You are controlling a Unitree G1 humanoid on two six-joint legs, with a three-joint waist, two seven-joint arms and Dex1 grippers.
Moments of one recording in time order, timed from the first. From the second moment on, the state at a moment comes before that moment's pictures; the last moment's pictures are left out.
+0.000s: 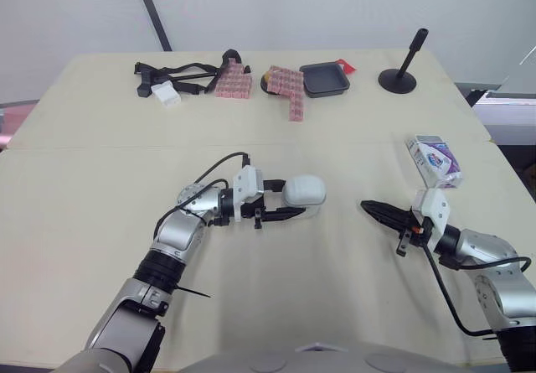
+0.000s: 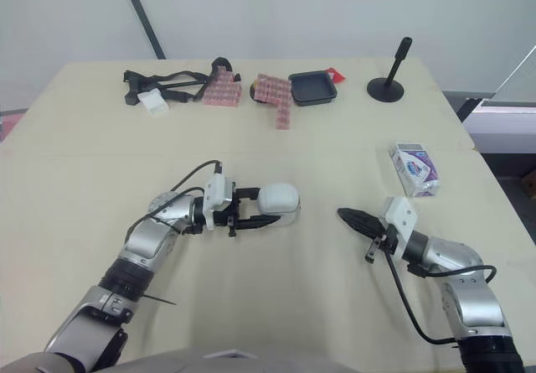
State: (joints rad) left arm -0.36 0.27 -0.28 0.21 -0.28 -0.14 -1.16; right arm 0.12 -0.53 -0.11 -0.08 0.41 -0.03 0.98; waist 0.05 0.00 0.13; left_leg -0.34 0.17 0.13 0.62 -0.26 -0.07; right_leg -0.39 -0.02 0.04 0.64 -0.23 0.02
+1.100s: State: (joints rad) left arm -0.36 0.28 -0.28 0.21 -0.28 -0.14 -1.16; right arm -0.03 -0.55 -0.01 -0.30 0.50 0.17 1.03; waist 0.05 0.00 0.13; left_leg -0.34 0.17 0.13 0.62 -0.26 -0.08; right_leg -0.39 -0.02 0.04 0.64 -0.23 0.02
